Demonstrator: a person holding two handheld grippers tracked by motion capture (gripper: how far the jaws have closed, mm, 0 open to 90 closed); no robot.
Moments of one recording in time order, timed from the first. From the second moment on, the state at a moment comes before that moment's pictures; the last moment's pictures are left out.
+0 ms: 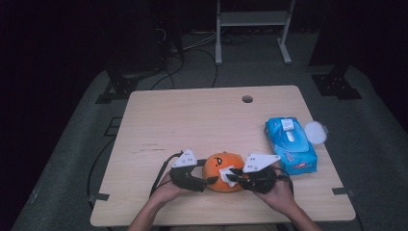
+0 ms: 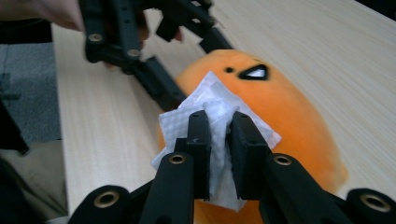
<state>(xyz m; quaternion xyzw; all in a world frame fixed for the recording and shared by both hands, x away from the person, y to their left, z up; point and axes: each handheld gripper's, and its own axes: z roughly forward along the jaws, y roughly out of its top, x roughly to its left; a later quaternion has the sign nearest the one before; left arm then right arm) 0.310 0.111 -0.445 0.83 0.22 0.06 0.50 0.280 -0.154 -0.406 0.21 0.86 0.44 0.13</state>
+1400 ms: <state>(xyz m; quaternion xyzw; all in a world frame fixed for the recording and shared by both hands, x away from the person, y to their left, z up) 0.300 0.103 -0.447 0.84 0.17 0.09 0.50 0.277 -0.157 -0.406 0.21 0.86 0.44 0.15</state>
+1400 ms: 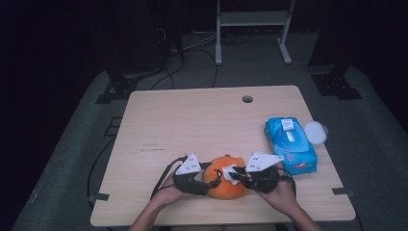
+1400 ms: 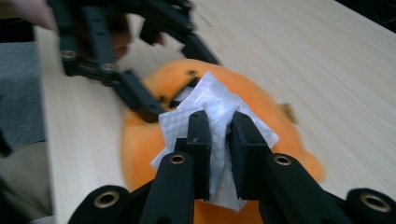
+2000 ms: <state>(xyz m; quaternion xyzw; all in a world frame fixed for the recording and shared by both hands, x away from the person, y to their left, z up) 0.309 0.108 -0.445 0.83 0.18 0.06 0.52 0.280 -0.162 -0.410 0.22 0.86 0.44 0.14</state>
